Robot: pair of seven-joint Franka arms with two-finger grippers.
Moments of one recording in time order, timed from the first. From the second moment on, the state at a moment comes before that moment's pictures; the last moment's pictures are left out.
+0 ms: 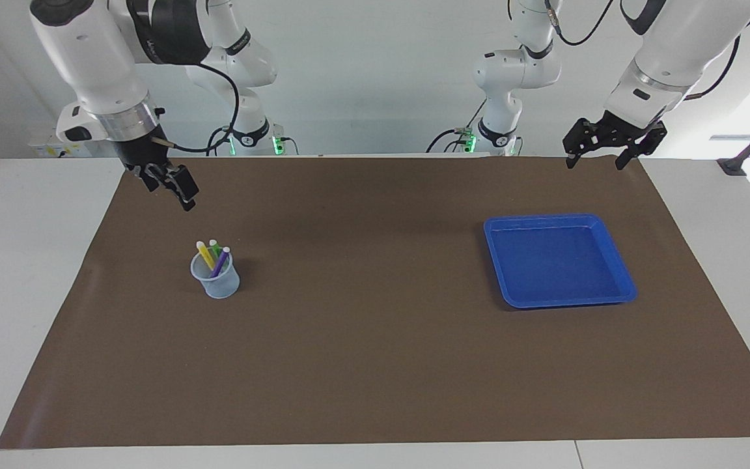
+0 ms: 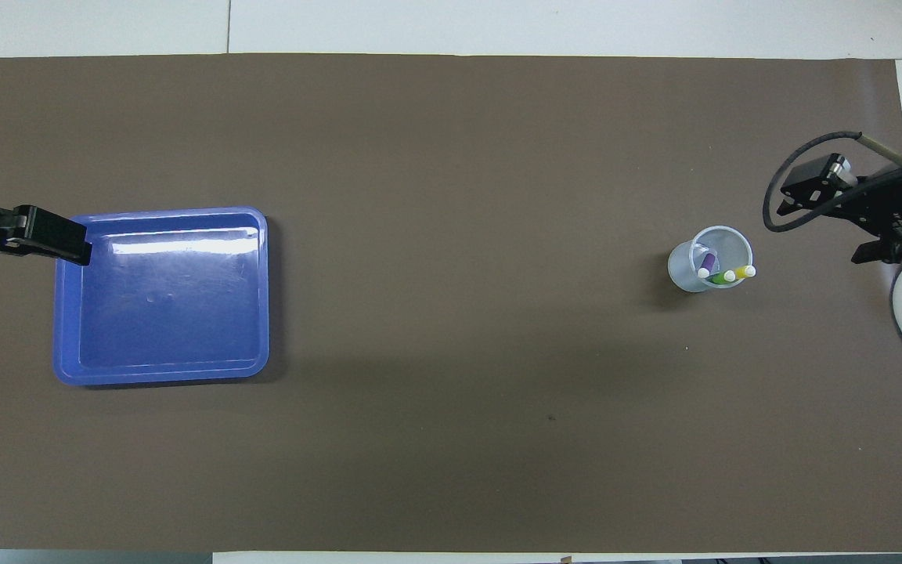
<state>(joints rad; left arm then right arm) -0.02 0.01 -0.12 -1.49 0.00 1.43 -0.01 0.02 -0.01 0.00 -1.73 -0.01 1.73 0.68</state>
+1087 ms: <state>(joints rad) -0.02 0.01 -0.12 -1.49 0.00 1.42 -0.01 0.01 0.00 -0.02 -2.15 0.00 2.17 0.96</state>
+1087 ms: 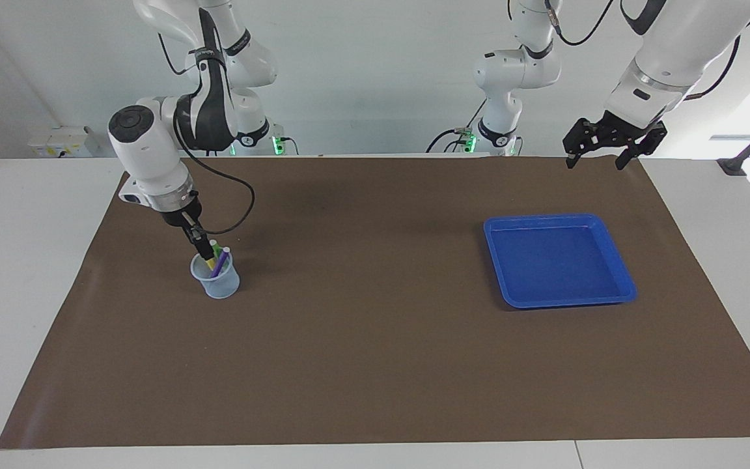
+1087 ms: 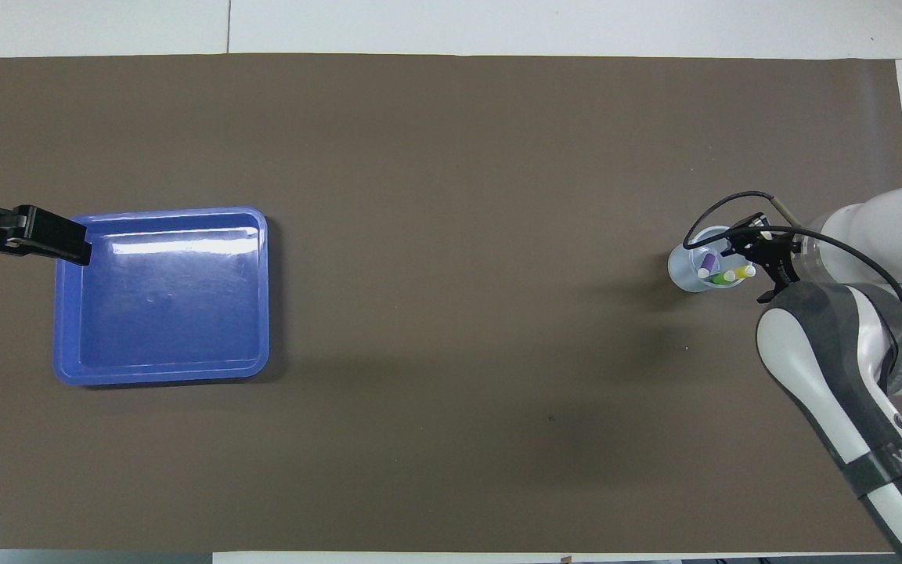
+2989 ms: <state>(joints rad) -0.02 0.00 -0.12 -1.49 0.00 1.37 -0.01 0.02 -0.13 0.16 -1.86 0.53 1.95 1.16</state>
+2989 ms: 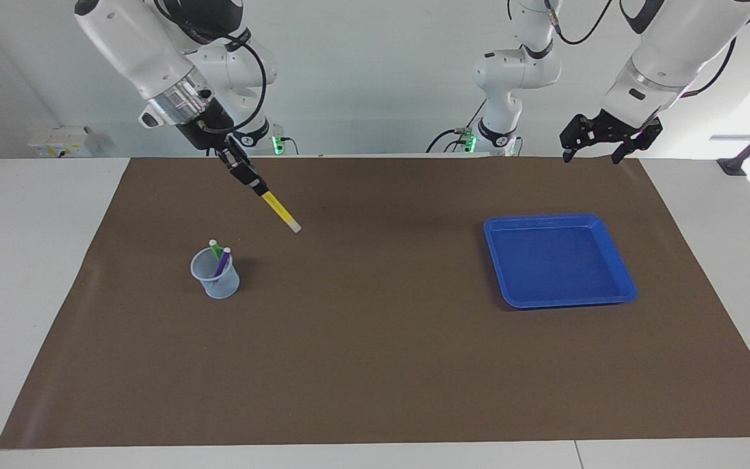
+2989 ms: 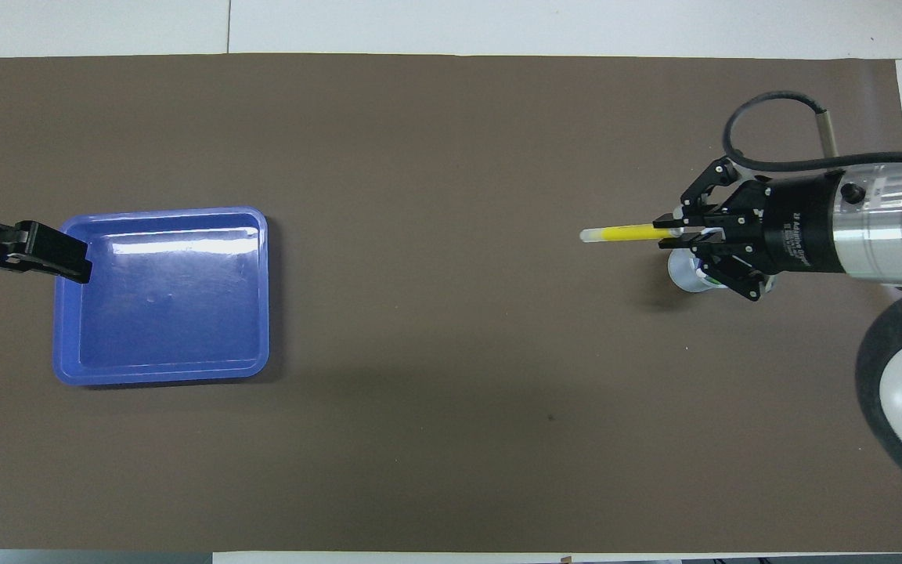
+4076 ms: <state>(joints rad) -0.15 -0.03 -0.15 -1.63 -0.58 1.80 -1.50 0.02 -0.01 0.46 -1.73 0.80 2.16 1.35</state>
